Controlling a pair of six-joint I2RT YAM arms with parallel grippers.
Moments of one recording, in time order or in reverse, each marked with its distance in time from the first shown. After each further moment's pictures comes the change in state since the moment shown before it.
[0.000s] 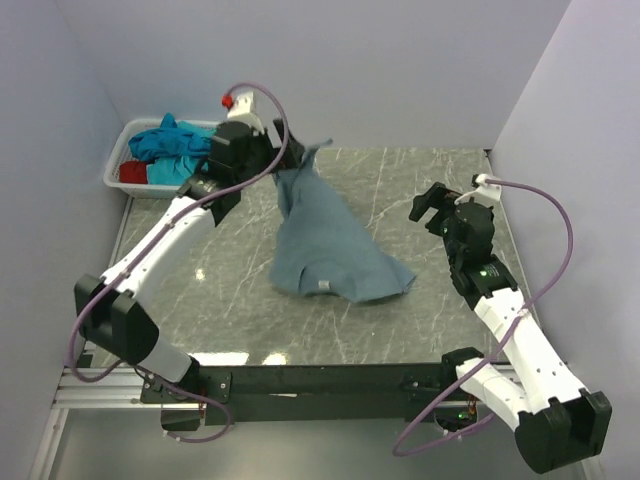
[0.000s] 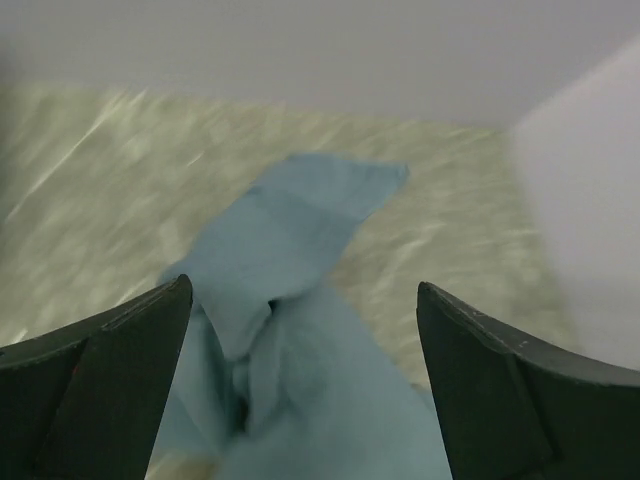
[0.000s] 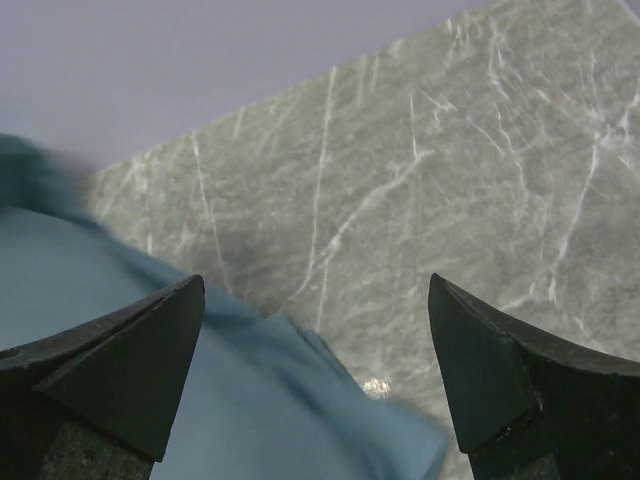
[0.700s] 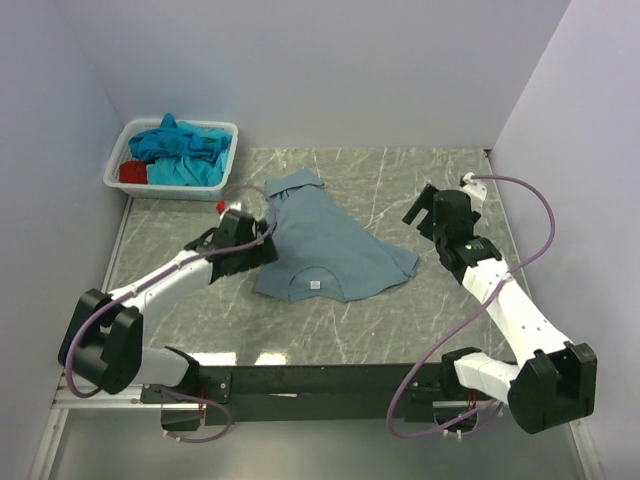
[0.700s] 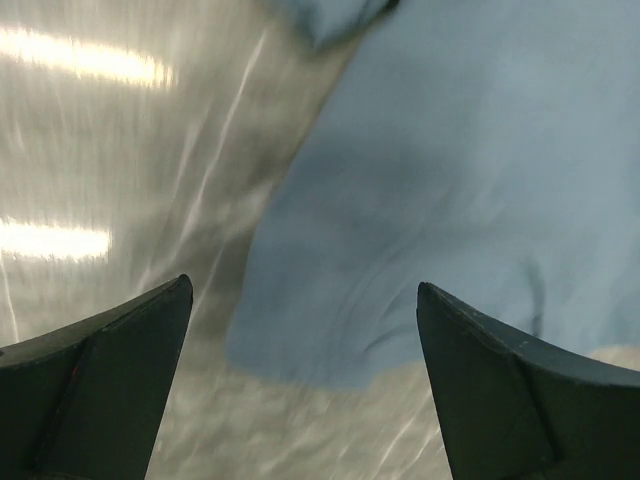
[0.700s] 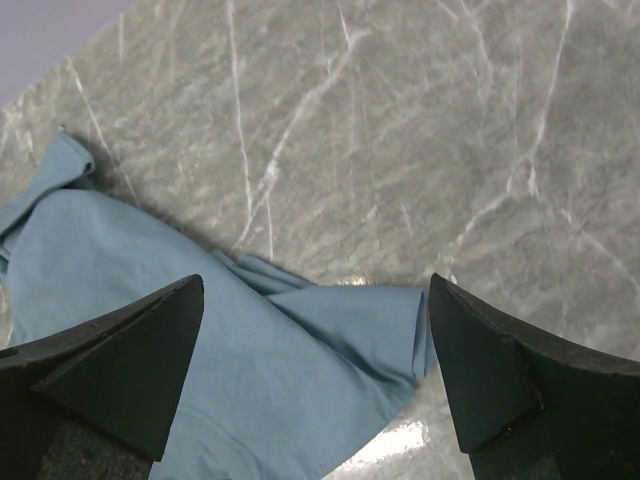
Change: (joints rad) left arm 0.005 -0.135 -0.668 -0.168 -0.117 -0.230; right arm 0.000 0.225 0.095 -0.208 0.061 0.163
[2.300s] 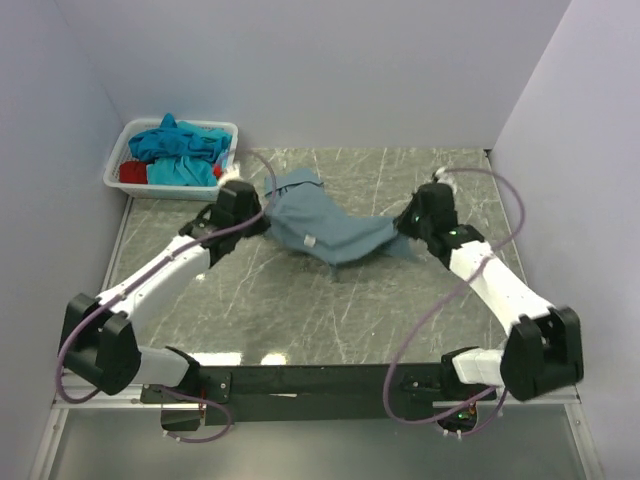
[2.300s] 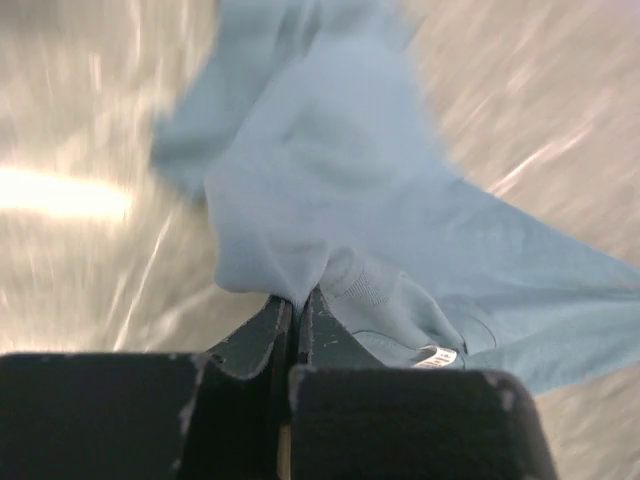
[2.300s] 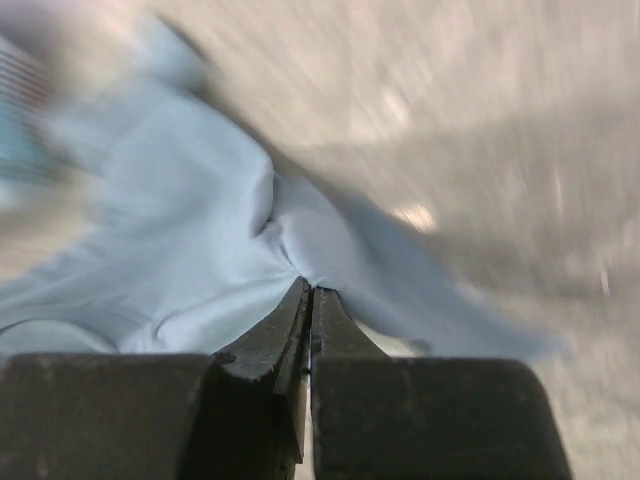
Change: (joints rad) left arm -0.020 -0.012 0.164 0.036 -0.068 -0.009; right arm 0.031 0.187 0.024 0.046 -0.278 0.039
